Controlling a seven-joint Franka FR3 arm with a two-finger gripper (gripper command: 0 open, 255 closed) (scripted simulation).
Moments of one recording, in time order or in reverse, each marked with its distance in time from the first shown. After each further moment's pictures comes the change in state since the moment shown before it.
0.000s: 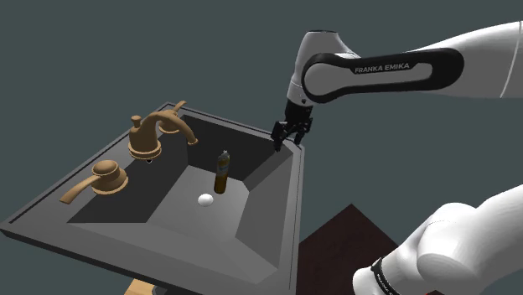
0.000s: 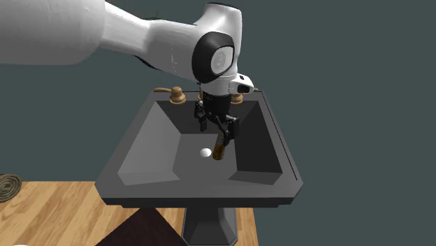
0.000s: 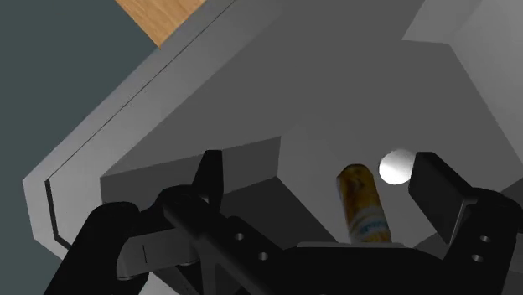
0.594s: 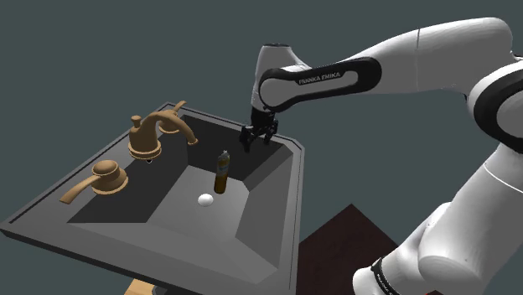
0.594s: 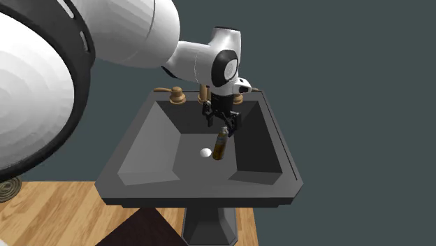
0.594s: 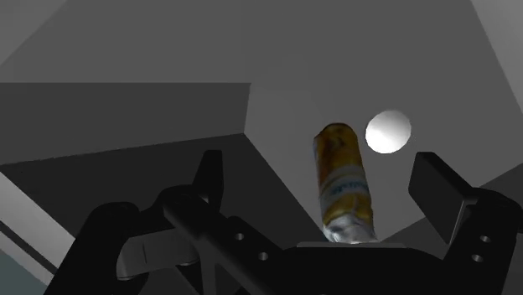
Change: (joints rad) arm 0.036 0.336 0.042 0.240 -0.057 0.100 0.031
